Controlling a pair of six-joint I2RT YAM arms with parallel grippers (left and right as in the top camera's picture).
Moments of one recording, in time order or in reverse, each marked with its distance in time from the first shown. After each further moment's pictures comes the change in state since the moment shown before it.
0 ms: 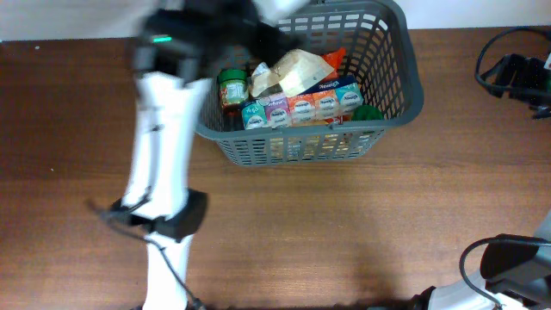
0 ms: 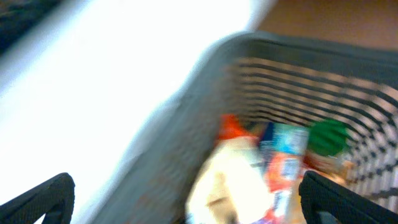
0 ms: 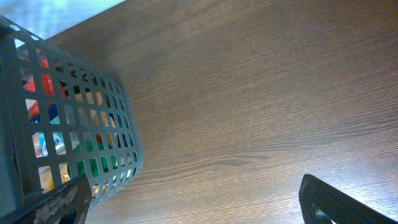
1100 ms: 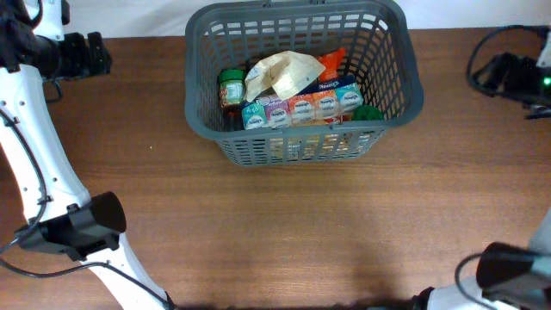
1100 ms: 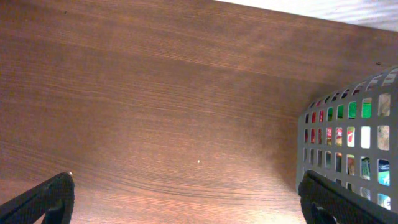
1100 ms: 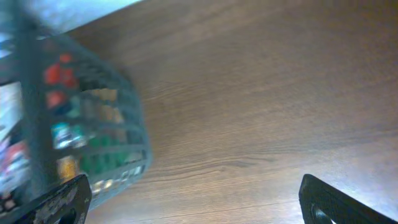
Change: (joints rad) left arm 0.644 -0.126 -0.373 -0.216 -0.226 -0.455; right arm 0.058 -0.045 -0.006 0.001 0.004 0.002
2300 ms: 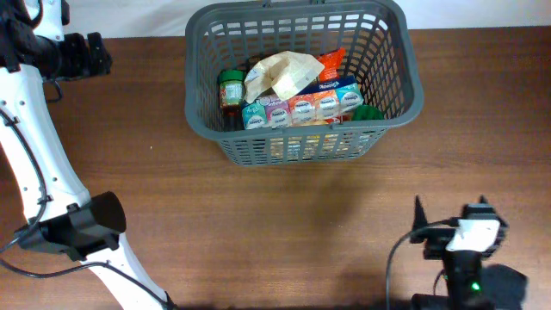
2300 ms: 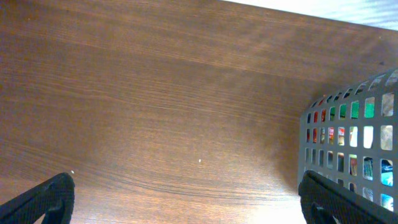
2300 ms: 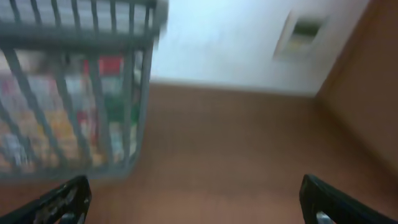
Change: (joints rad) left arm 0.000 0.000 -0.002 -0.002 -0.007 0.000; right arm 0.298 -1.669 -1.600 0.734 0.290 -0.084
